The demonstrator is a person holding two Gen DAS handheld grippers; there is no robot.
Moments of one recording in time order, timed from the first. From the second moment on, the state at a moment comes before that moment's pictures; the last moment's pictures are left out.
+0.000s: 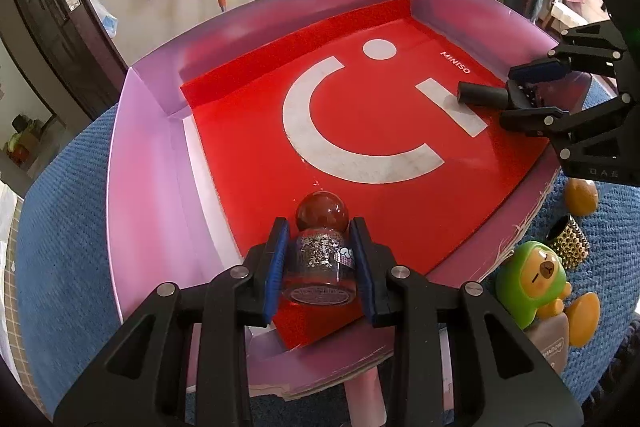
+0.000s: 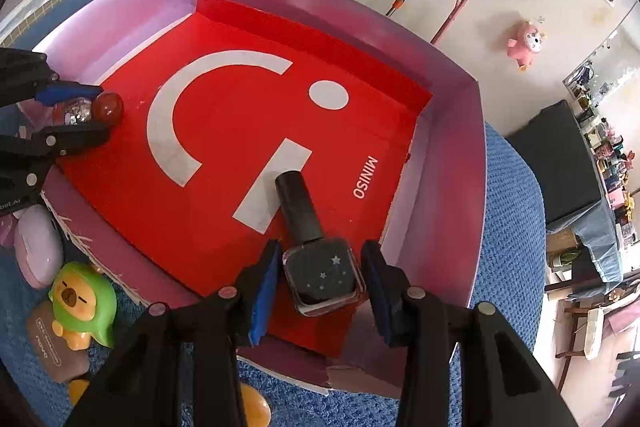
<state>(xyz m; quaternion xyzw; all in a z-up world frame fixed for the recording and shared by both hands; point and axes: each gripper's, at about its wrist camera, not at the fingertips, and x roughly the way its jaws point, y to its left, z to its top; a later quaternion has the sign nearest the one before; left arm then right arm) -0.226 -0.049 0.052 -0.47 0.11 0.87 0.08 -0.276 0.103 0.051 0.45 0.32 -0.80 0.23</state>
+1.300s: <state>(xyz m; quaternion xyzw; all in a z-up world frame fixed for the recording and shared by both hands) -0.155 -0.059 0.132 -0.34 -0.01 0.94 0.07 -0.218 0.131 0.145 0.35 0.20 -0.87 0.28</state>
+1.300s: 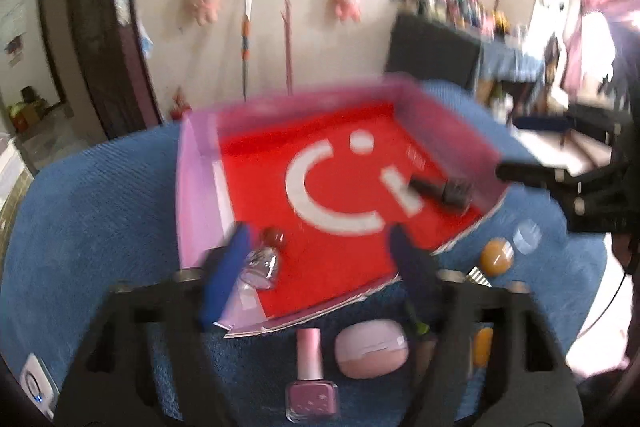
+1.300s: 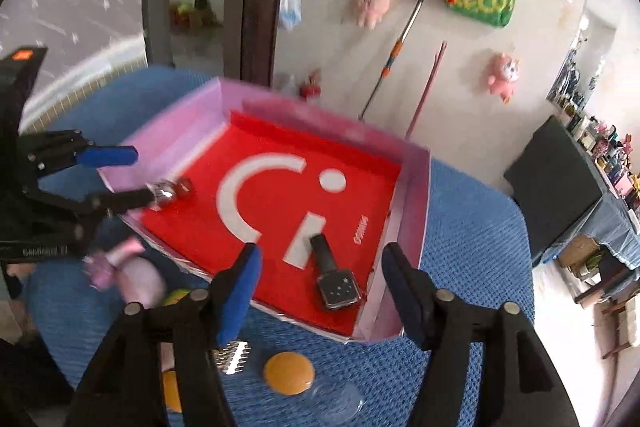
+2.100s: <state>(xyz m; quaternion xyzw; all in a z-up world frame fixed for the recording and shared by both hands) -0.017 -0.033 0.134 -0.20 -0.04 0.98 0.01 -0.062 0.189 0.143 0.21 0.07 -0.94 0.26</state>
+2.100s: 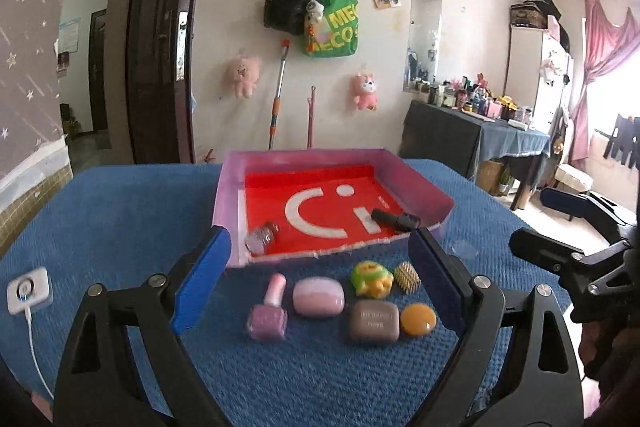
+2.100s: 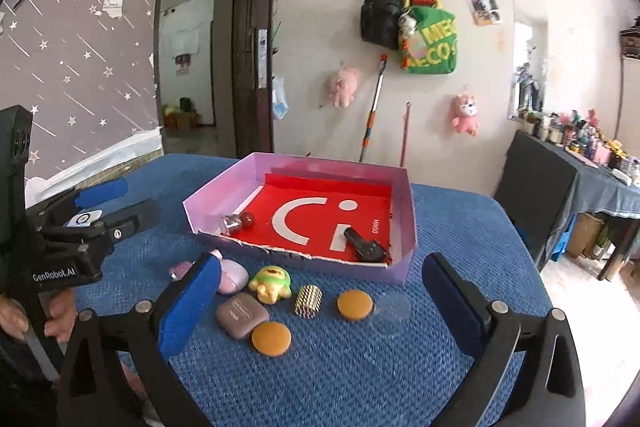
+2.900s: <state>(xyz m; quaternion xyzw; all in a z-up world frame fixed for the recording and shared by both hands) -0.010 -0.017 0.052 -0.27 -0.05 0.96 -0.01 -0.058 0.199 0.041 0.28 0.02 -0.93 0.23</state>
